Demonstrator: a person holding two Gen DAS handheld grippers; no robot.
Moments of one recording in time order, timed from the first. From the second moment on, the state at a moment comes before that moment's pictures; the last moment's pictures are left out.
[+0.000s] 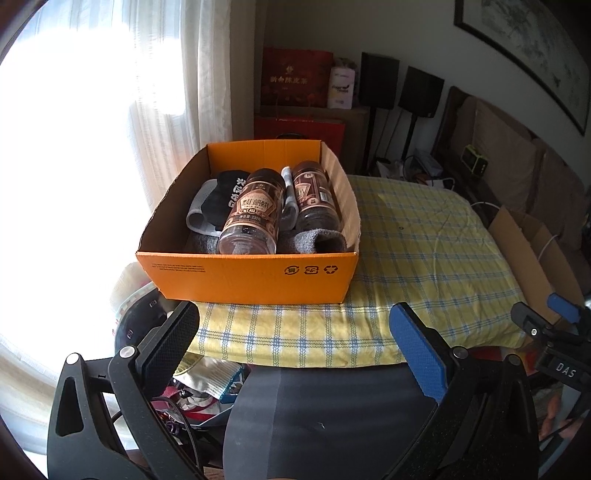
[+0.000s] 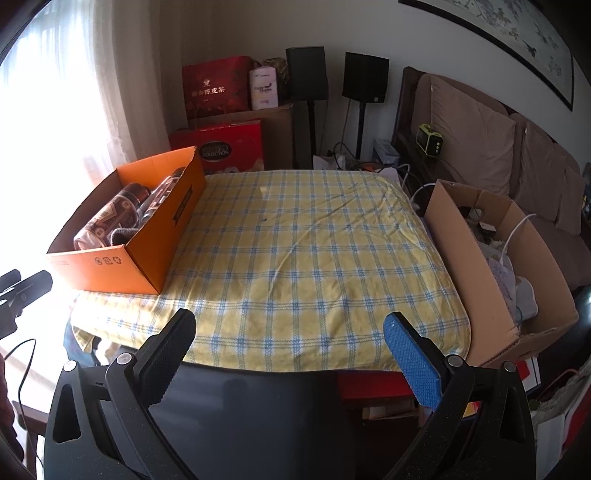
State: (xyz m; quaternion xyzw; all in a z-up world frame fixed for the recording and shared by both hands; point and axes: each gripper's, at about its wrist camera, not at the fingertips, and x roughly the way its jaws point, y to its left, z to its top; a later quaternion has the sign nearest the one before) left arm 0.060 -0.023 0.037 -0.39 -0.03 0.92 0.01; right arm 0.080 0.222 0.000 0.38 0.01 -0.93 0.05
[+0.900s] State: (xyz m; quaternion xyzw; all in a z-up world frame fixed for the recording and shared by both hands) left arm 0.059 -0.025 0.036 -0.39 -0.03 0.92 0.01; right arm 0.079 0.223 -0.001 0.38 0.01 -0.92 0.05
